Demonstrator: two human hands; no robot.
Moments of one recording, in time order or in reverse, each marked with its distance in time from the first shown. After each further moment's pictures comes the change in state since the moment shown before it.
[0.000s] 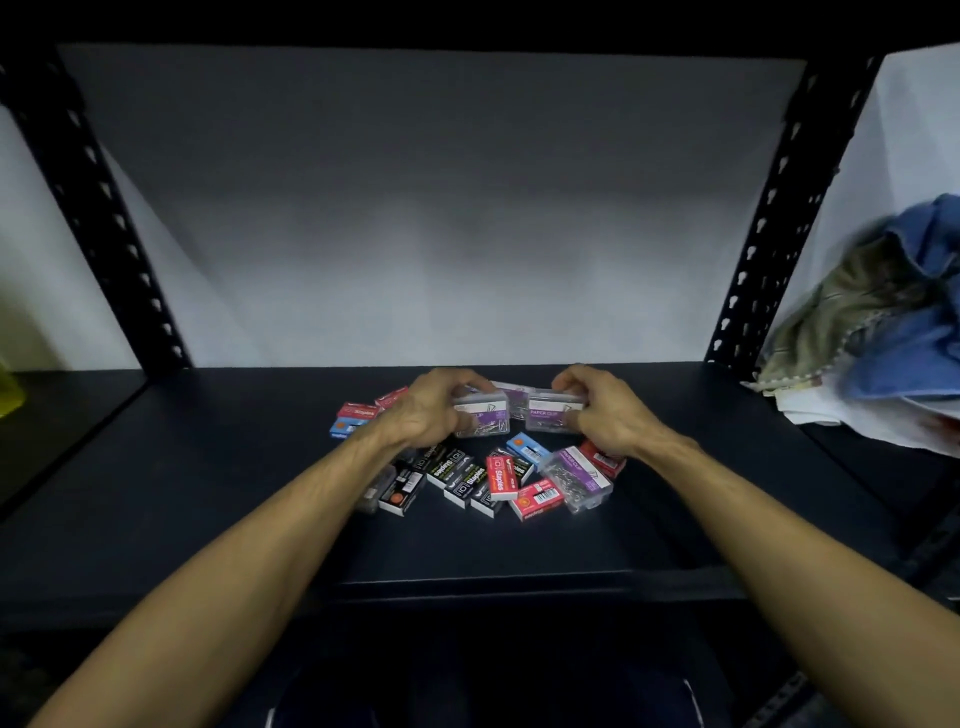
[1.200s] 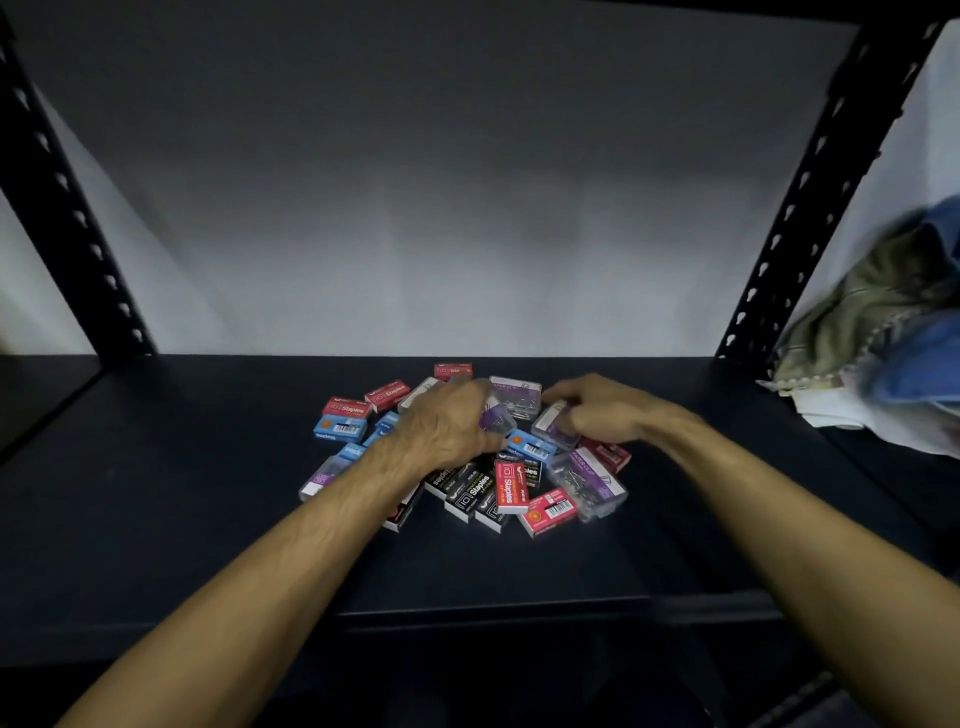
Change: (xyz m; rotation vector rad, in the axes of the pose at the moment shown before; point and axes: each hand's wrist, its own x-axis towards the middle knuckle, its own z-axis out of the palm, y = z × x) left_hand 0.002 0.016 0.022 0.484 0.027 0.008; right_hand 0.030 -0.013 0.000 -0.129 -0.417 0.135
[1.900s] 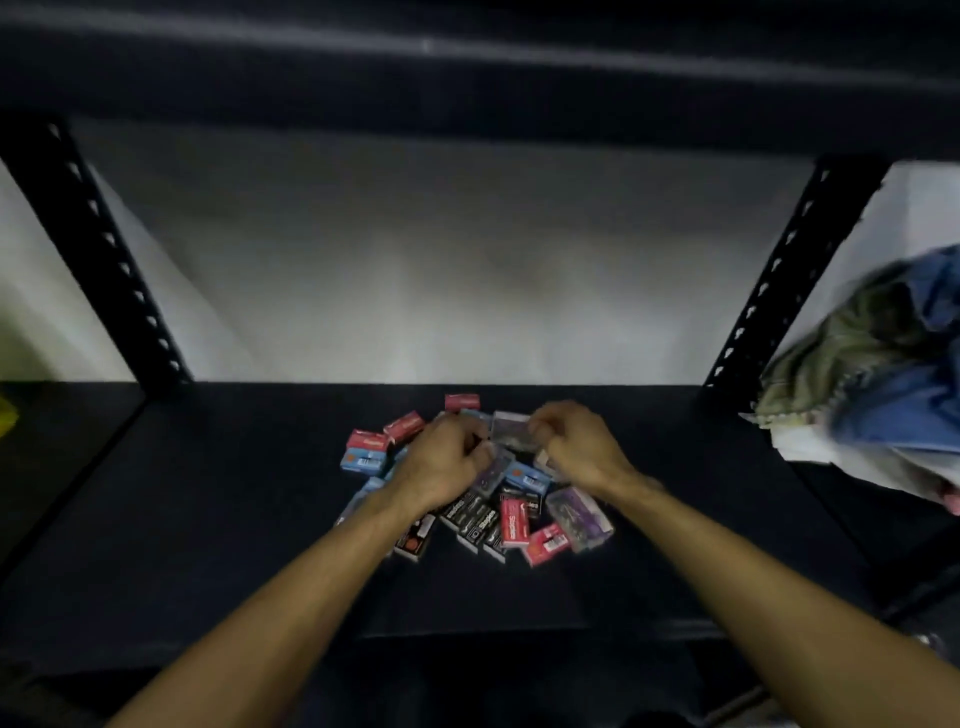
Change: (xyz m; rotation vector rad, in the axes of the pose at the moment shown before) left_hand -0.025 -0.007 -0.032 -0.404 0.049 -0.041; right_hand -0.015 -0.037 0.014 0.162 0.395 -0.107
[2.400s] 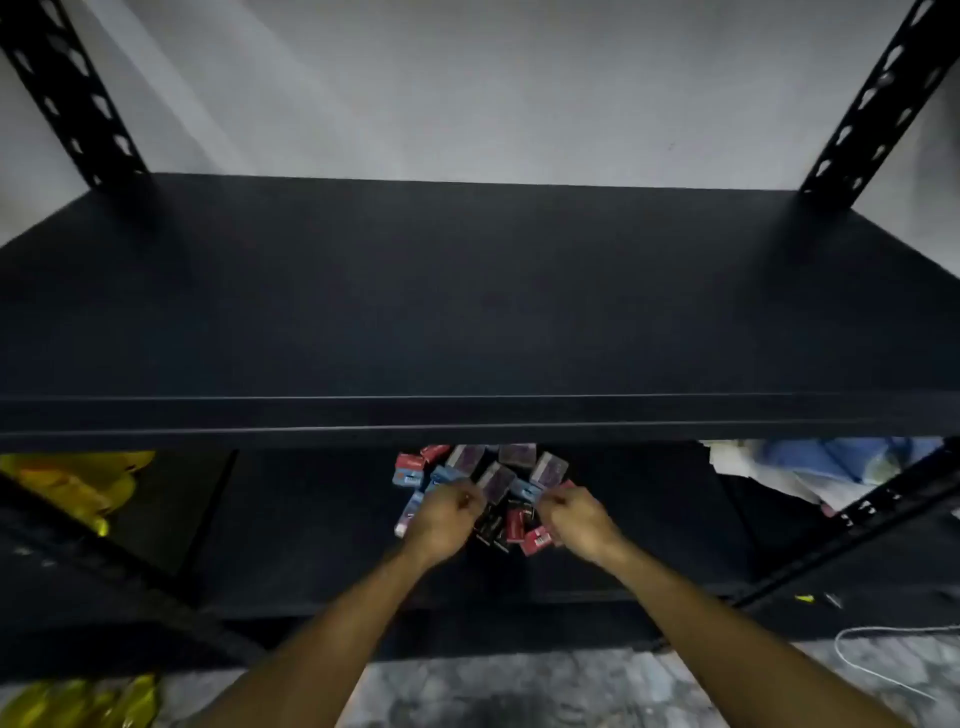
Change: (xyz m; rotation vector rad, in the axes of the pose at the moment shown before) left_hand -0.079 0.076 -0.092 -0.266 -0.171 -0.347; right_hand -0.096 -0.104 -0.073 0.255 -0.279 0.408
